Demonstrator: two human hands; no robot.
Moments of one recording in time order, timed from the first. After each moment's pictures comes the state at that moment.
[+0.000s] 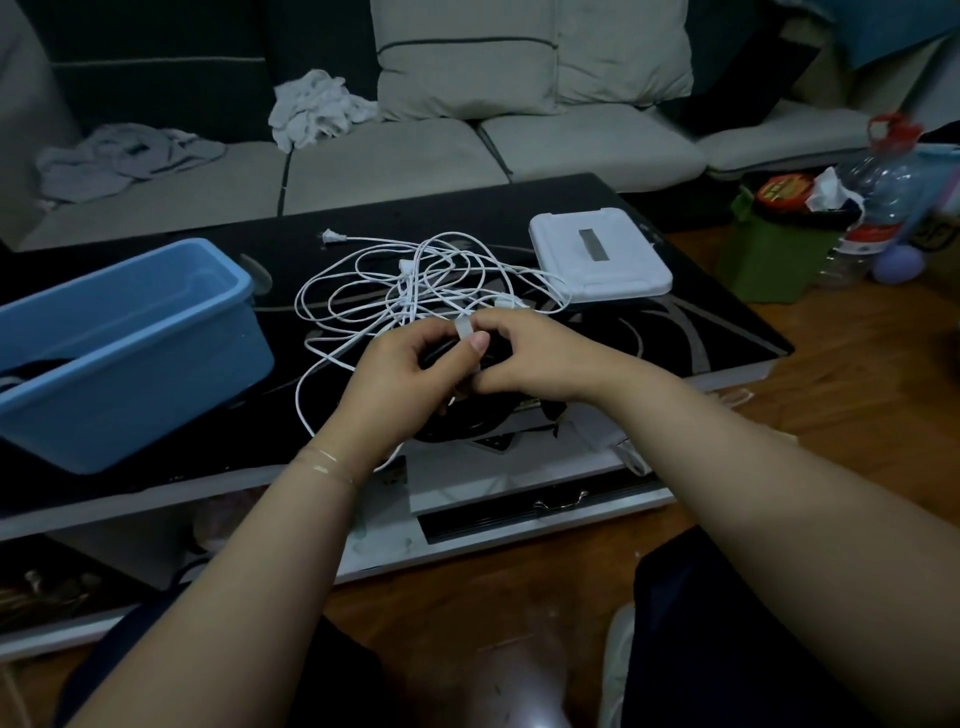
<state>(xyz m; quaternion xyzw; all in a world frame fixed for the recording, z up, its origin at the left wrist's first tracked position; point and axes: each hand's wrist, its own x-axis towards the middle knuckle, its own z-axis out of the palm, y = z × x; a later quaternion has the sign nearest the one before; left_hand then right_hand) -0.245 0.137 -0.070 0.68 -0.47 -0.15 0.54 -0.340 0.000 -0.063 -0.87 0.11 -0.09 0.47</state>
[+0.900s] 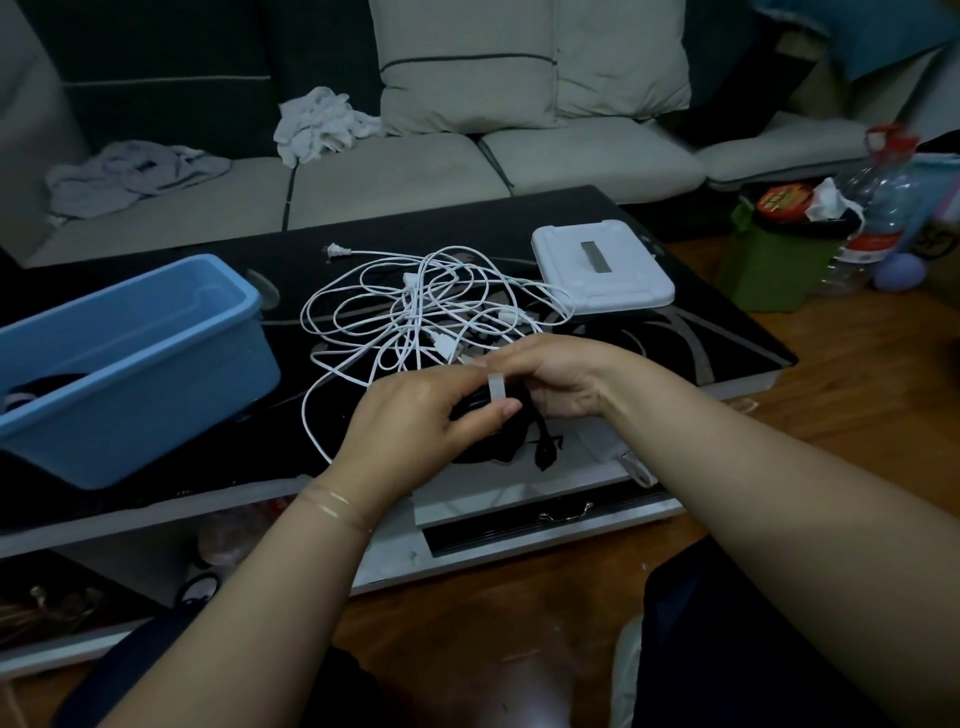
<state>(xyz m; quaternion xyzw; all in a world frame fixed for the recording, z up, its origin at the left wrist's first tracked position) -0.249 0.150 -0.075 0.75 -0.61 0.07 0.26 -0.328 -0.021 -0.082 -0.61 0.19 0.04 0.77</state>
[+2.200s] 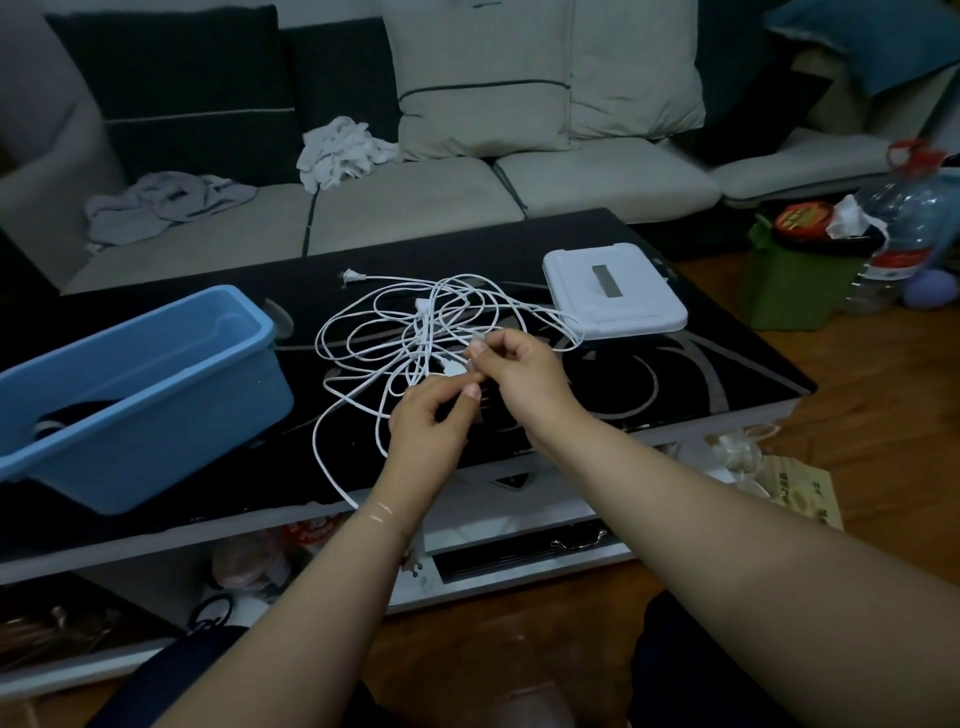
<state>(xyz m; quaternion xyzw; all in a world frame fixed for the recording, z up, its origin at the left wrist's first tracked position) -0.241 0.113 -0.107 0.74 -0.38 -0.08 0.55 -0.293 0.005 -0.095 -0.64 0.21 -0.33 0.66</state>
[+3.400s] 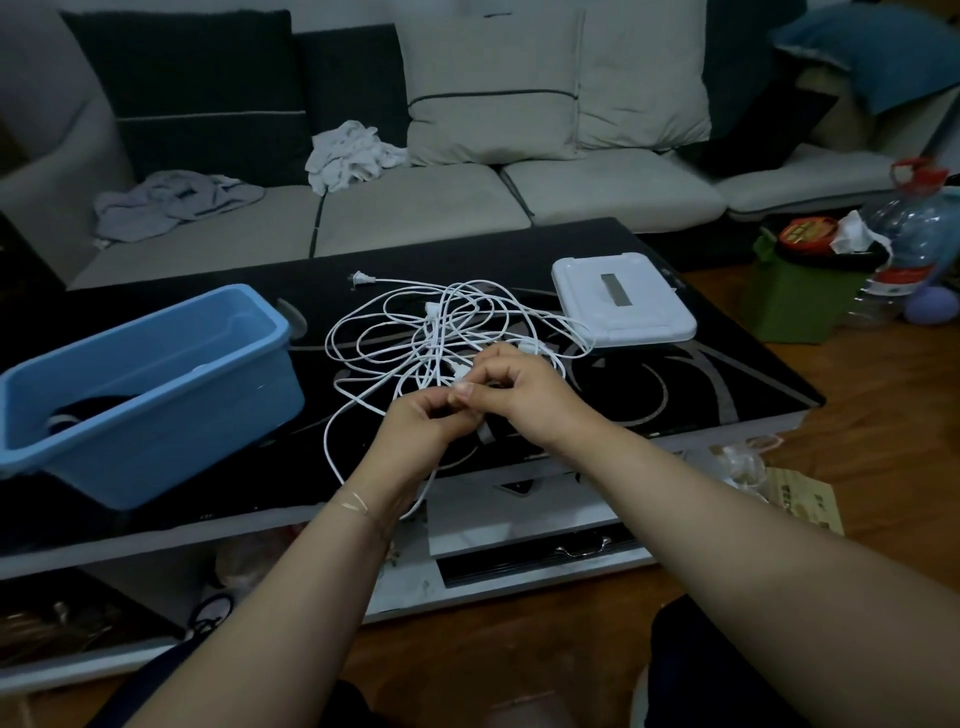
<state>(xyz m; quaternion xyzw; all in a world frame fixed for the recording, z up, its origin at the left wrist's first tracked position) -0.219 0.124 -0.104 0.65 -0.31 -0.29 0.63 -0.307 0.013 -0.081 -0.76 0.12 -0.22 0.60</state>
